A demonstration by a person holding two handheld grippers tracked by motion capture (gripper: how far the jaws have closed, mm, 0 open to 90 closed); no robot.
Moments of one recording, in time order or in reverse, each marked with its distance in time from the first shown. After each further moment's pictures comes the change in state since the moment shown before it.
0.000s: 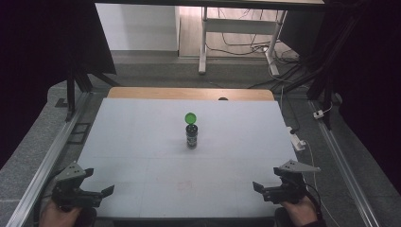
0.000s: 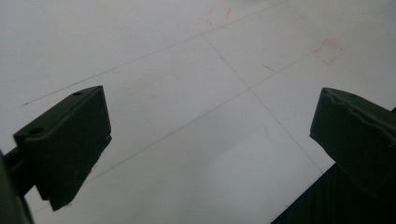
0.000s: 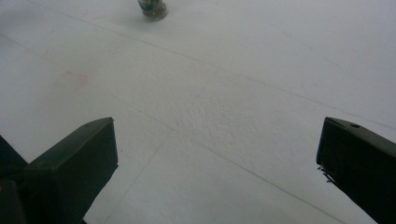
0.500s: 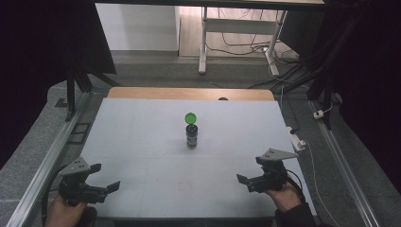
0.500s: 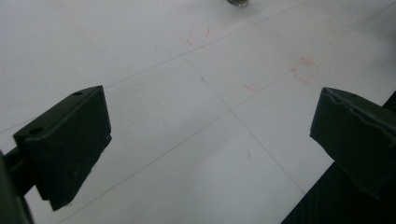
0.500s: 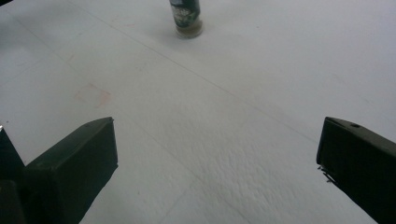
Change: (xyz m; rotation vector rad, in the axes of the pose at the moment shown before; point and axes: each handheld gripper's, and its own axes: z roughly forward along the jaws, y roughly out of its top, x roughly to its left) left arm -0.001 0.012 0.008 -0.038 -0.069 0.010; right arm 0.016 0.032 0.035 0.001 0.089 -0.107
